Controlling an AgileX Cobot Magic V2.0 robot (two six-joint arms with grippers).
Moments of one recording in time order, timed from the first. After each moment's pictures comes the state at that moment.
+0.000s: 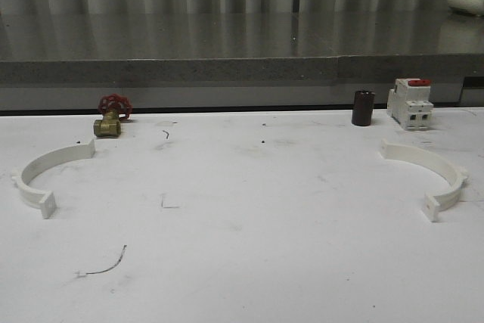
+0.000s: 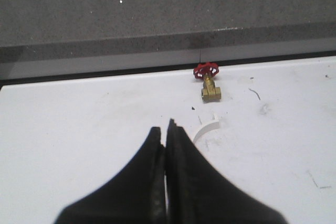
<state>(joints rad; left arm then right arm) -0.05 0.70 -0.62 -0.01 0.41 0.07 0.05 0.66 -0.64 0.07 0.45 0.02</state>
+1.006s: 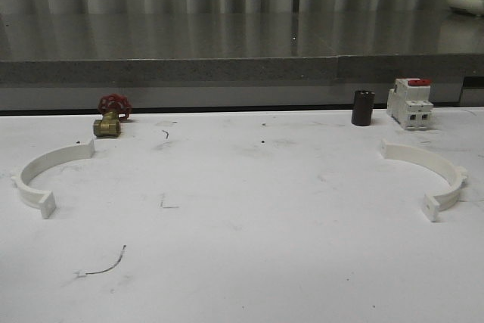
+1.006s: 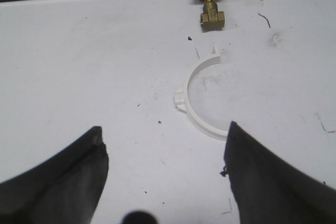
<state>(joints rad) -0.05 0.99 -0.76 -0.03 0.57 0.07 0.05 0.86 -0.64 0.06 0.54 0.02</state>
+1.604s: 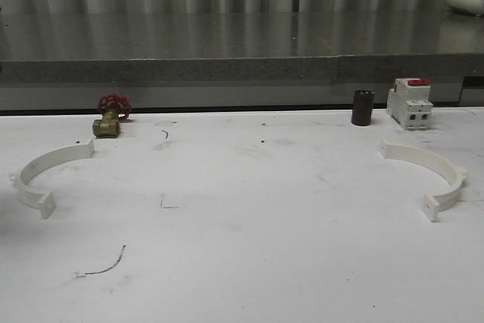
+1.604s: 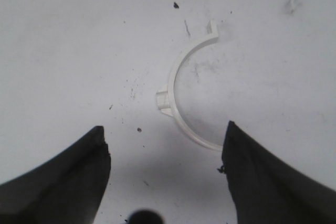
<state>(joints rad) -0.09 1.49 -1.07 -0.03 0.69 0.07 0.05 0.86 -0.64 0.06 0.54 0.02</state>
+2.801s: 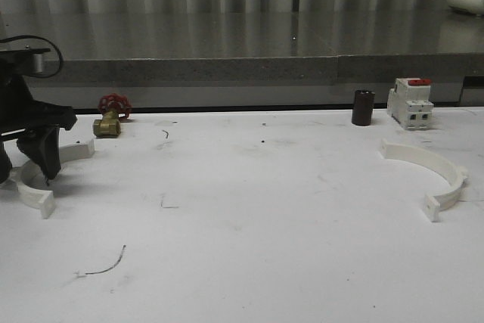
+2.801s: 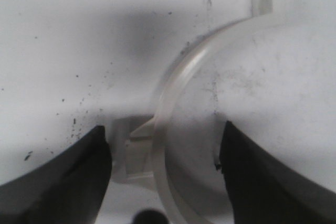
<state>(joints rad) -0.09 1.95 -1.25 -0.12 0.67 0.06 0.05 0.86 -0.64 0.06 0.54 0.02</state>
